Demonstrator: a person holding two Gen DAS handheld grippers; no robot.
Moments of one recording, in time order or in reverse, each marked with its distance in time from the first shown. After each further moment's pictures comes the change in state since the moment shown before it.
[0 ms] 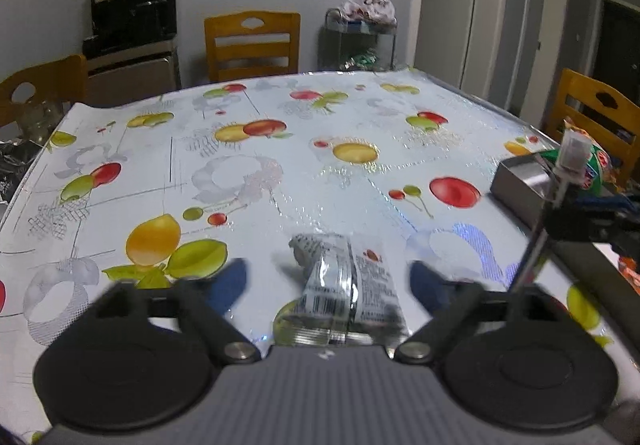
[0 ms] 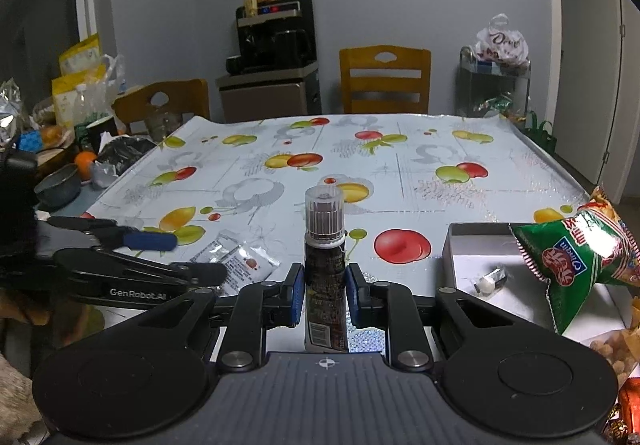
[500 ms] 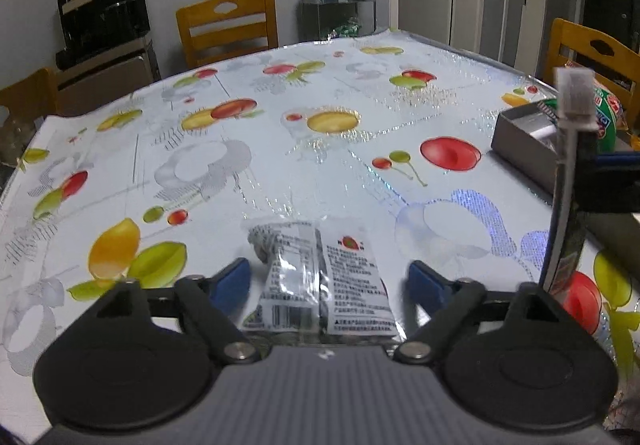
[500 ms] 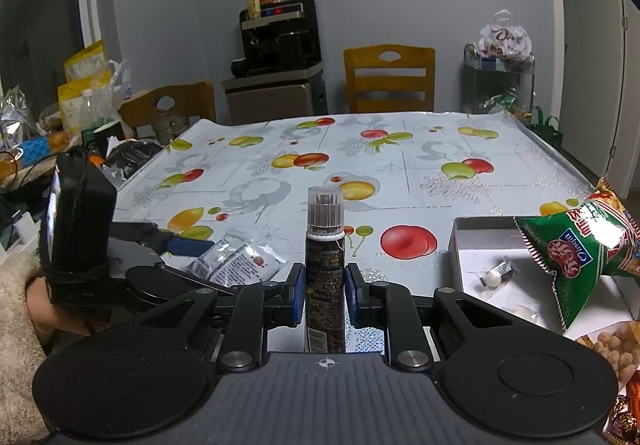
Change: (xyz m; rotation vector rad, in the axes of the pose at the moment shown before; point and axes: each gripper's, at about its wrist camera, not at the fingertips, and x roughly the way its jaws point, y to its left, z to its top) left arm 0.044 -0.022 0.000 0.106 0.082 0.001; right arm -0.001 -0.003 -0.003 0.016 -0.004 0.024
